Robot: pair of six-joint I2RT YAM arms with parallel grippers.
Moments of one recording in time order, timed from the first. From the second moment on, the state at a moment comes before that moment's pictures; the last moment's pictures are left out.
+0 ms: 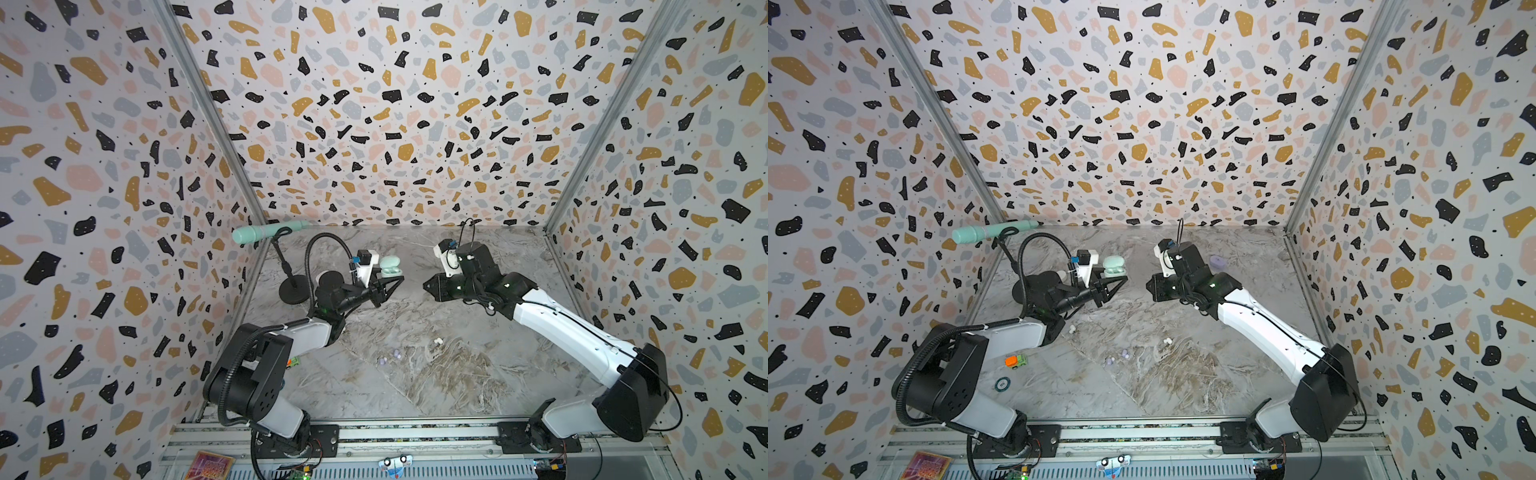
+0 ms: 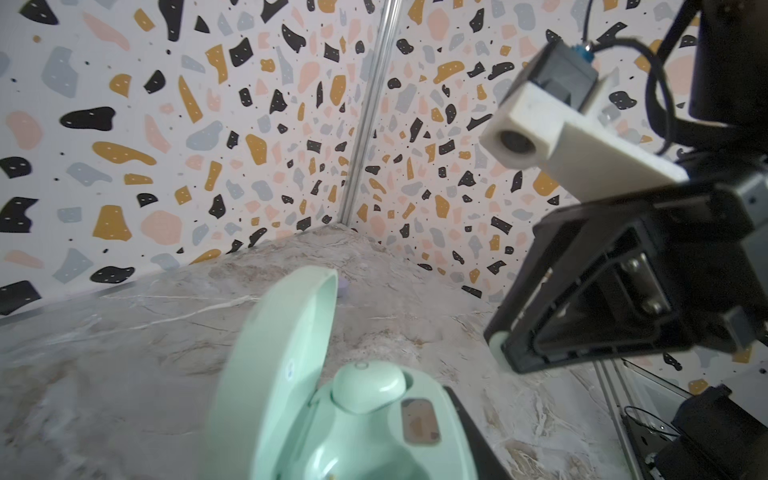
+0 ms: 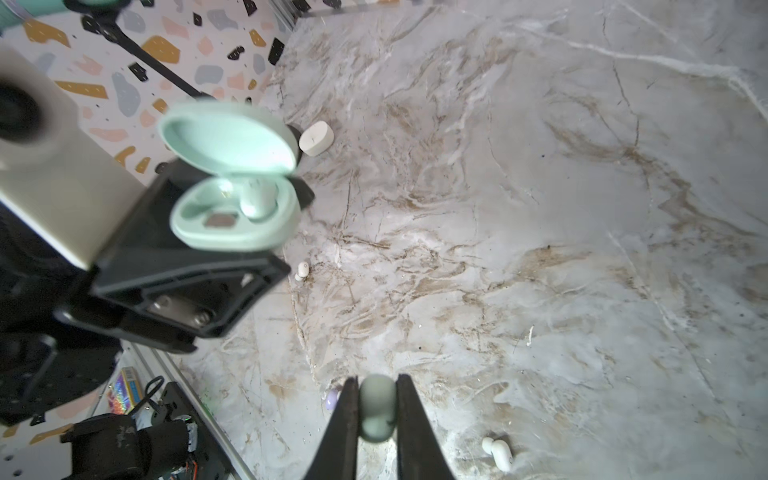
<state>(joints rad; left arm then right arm) -0.38 1.55 0.63 0.97 0.72 -0.30 0.67 1.40 1.26 -0.51 -0.24 0.43</state>
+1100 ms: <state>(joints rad) -0.53 1.45 0.58 1.10 0.70 -0.20 0.74 1.36 1.28 -0.30 -0.49 0.59</state>
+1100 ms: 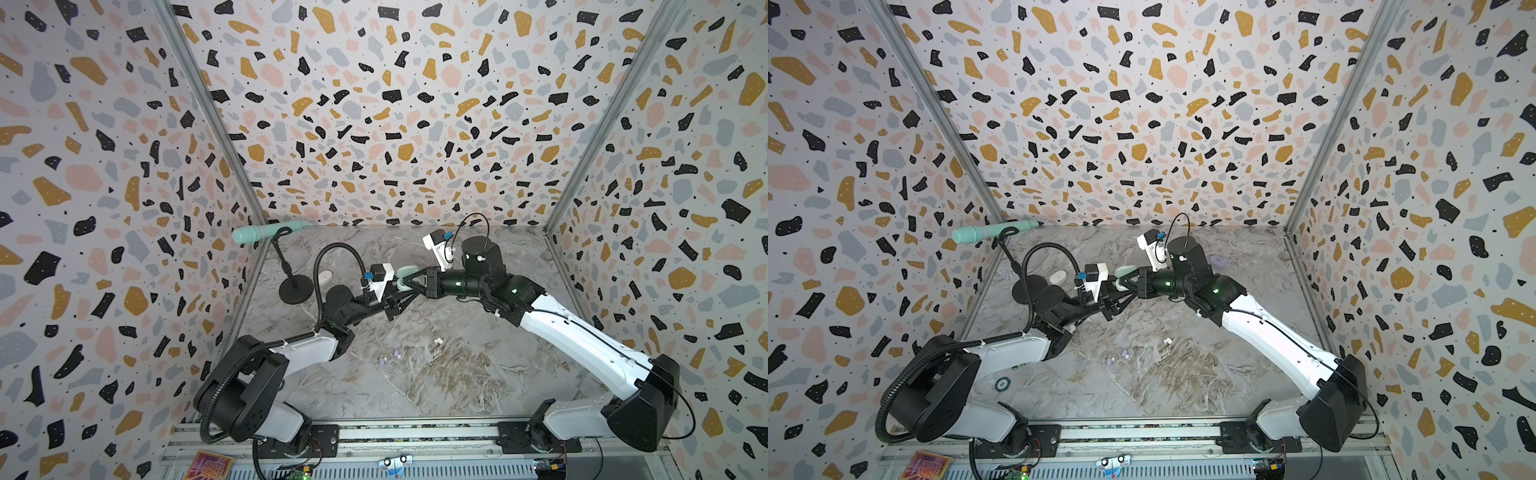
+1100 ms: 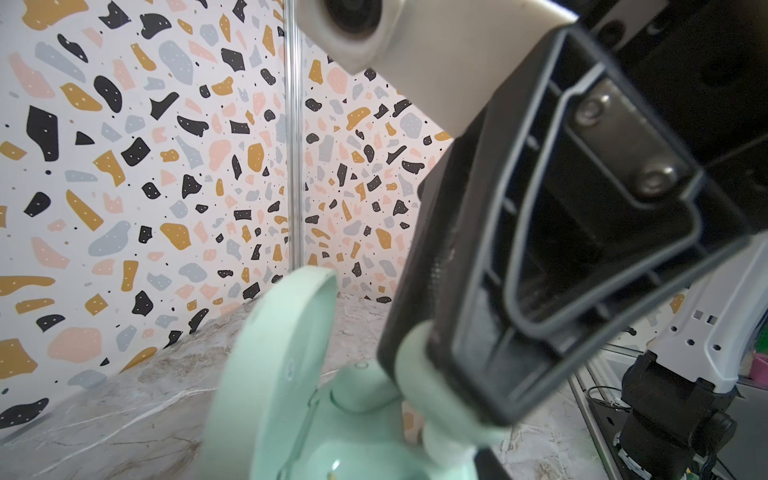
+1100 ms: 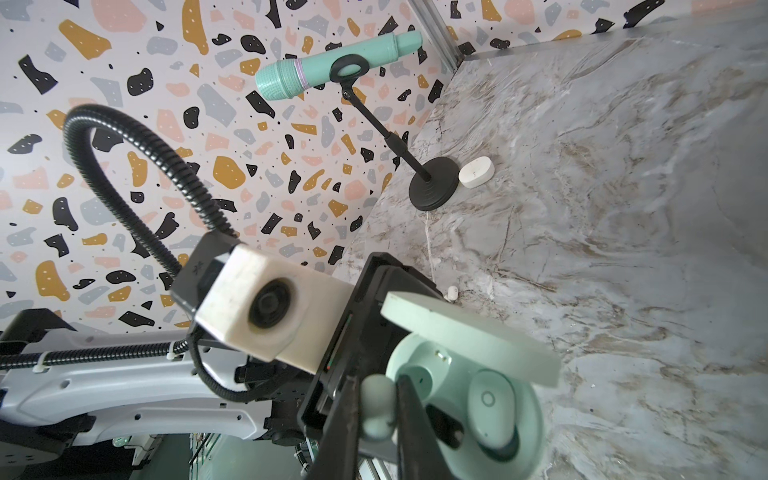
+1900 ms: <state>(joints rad) -0.55 1.41 0.58 1.03 0.69 -0.14 0.75 1.37 1.26 -0.28 -0.50 0.61</state>
